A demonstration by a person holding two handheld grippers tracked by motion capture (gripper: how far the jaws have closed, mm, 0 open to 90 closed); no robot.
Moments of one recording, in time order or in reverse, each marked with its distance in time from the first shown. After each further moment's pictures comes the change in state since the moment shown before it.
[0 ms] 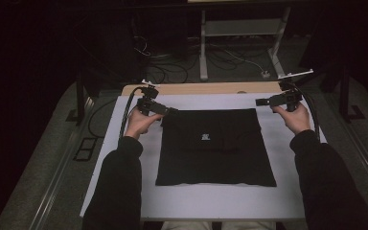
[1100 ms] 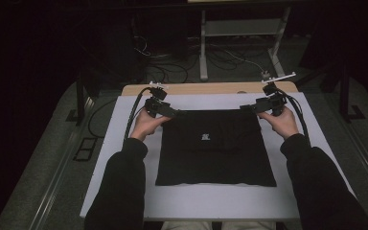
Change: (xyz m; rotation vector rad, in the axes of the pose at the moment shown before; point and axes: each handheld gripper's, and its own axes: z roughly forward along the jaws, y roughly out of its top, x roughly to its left) left arm -0.023 0.003 0.014 -0.025 -0.064 0.081; right arm 0.047 -0.003 0.017 0.021 0.154 -0.104
